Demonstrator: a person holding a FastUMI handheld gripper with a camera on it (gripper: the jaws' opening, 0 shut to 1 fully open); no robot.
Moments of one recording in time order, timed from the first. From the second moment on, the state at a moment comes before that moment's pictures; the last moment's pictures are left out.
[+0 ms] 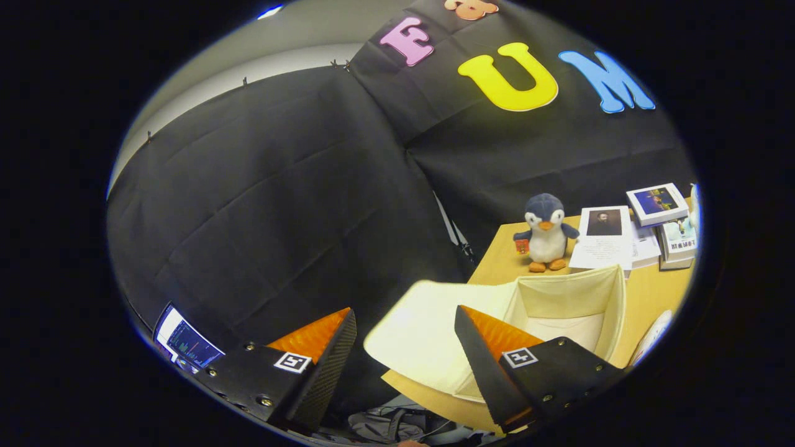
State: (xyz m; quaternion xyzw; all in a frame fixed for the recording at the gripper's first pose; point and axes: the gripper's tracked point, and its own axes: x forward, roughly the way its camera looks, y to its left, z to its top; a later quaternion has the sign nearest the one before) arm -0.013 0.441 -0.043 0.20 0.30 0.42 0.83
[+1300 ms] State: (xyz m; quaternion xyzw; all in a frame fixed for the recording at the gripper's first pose) arm 0.058 0.160 -0.159 0.12 0.35 0.20 0.90
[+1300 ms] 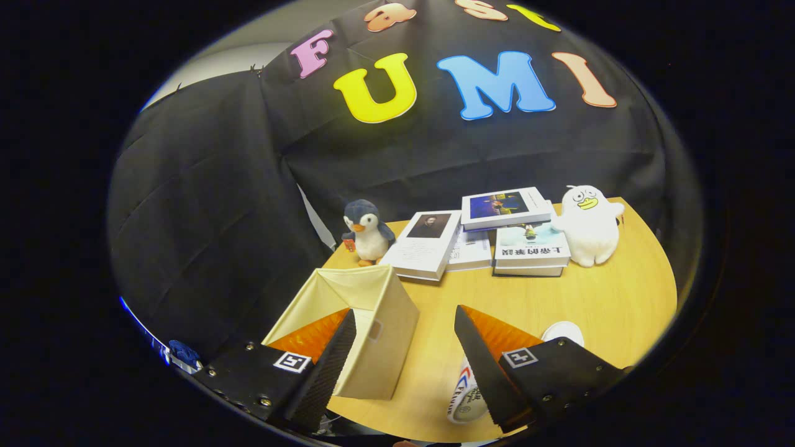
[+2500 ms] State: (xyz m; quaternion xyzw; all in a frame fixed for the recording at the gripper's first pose) arm 0.020 0.083 -0.332 0.17 0.57 0.11 0.79
